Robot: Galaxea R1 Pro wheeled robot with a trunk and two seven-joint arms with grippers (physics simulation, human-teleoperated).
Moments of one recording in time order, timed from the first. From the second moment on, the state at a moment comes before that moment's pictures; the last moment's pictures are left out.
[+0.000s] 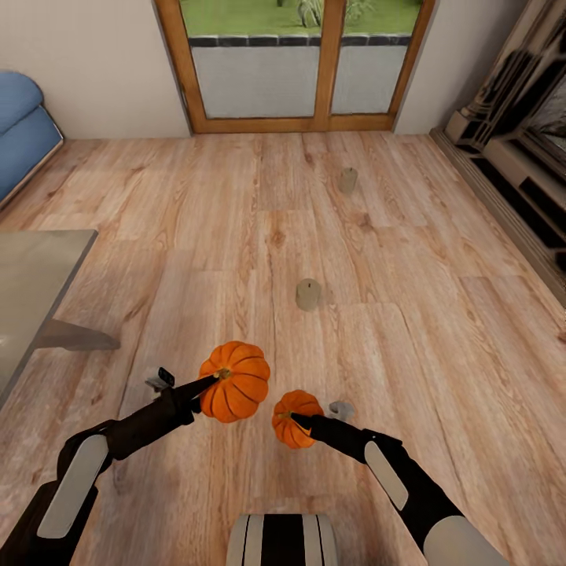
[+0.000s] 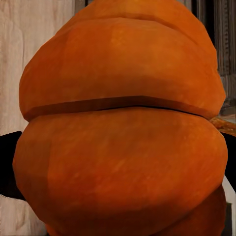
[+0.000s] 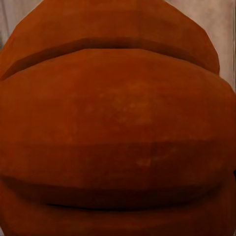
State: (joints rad) left arm -0.32 0.14 0.09 -1.45 1.01 0.98 -0.78; right arm -0.55 -0.01 0.26 -0.80 -0.64 0.41 0.38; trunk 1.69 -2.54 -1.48
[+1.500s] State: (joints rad) left arm -0.32 0.14 0.09 -1.45 1.01 0.98 -0.78; right arm -0.55 -0.01 0.21 -0.80 -0.64 0.42 0.38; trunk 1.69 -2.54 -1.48
